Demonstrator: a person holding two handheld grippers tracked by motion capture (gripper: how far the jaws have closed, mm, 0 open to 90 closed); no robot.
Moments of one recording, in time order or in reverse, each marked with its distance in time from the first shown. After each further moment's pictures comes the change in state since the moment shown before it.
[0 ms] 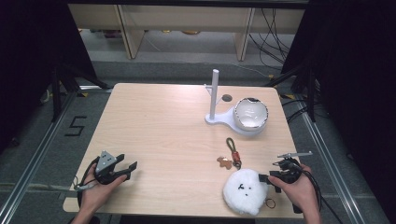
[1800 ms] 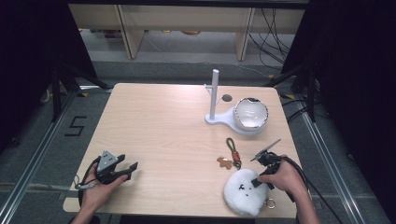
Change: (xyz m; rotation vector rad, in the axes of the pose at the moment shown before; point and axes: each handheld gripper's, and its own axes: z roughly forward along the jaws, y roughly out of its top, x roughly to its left) left arm 0.000 0.001 0.002 0.015 -0.007 0.016; right arm 0.025 0.038 0.033 0.415 -0.020 -0.144
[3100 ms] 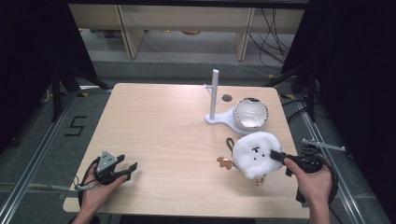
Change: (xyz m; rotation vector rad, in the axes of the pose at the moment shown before) left arm -0.002 -0.001 -0.003 0.011 0.021 -0.017; right arm -0.010 -0.052 -0.081 -0.794 0.083 0.285
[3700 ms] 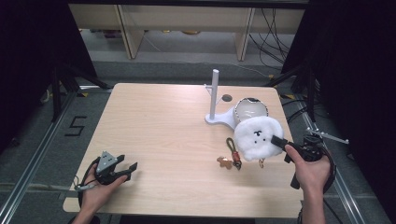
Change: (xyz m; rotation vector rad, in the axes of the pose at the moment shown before) left arm 0.001 0.000 0.001 -0.017 -0.015 0.006; right arm -0.001 0.025 0.006 -0.150 -0.004 0.012
